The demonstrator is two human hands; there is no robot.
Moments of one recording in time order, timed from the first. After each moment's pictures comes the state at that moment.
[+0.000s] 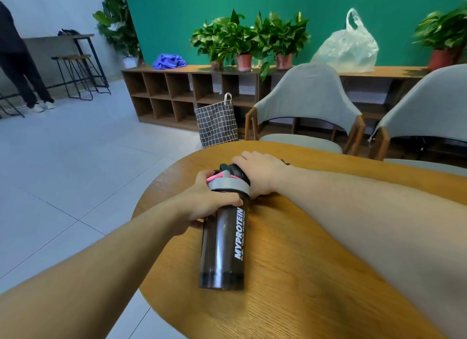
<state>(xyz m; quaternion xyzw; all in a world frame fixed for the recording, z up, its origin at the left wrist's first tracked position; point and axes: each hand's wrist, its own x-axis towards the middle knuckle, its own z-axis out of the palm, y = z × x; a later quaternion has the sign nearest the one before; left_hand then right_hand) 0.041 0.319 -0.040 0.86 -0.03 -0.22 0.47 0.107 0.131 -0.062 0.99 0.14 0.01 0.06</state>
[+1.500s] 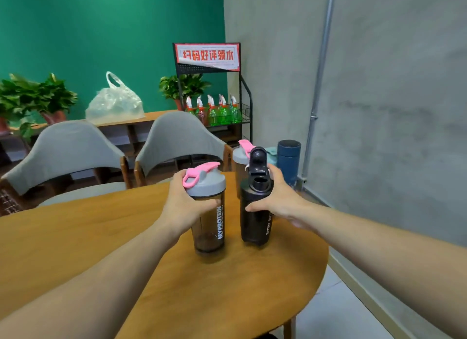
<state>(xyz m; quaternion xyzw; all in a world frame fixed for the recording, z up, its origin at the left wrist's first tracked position) -0.252 -0.059 -0.007 0.69 -0.43 -0.18 0.55 -0.437 -0.201 -0.009 0.76 -0.34 0.26 -0.49</state>
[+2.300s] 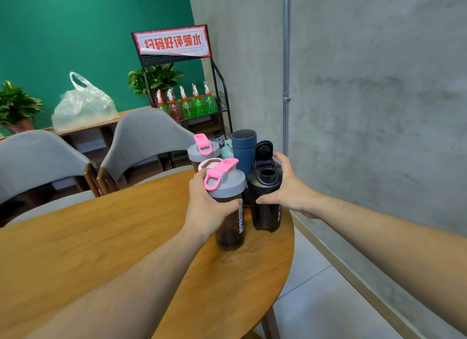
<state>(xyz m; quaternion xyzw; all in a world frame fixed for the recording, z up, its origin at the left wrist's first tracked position) -0.362 -0.180 -0.046 0.69 -0.47 -0.15 0.53 -0.530 -0.309 -0.048 0.75 -0.35 0.30 -0.47</state>
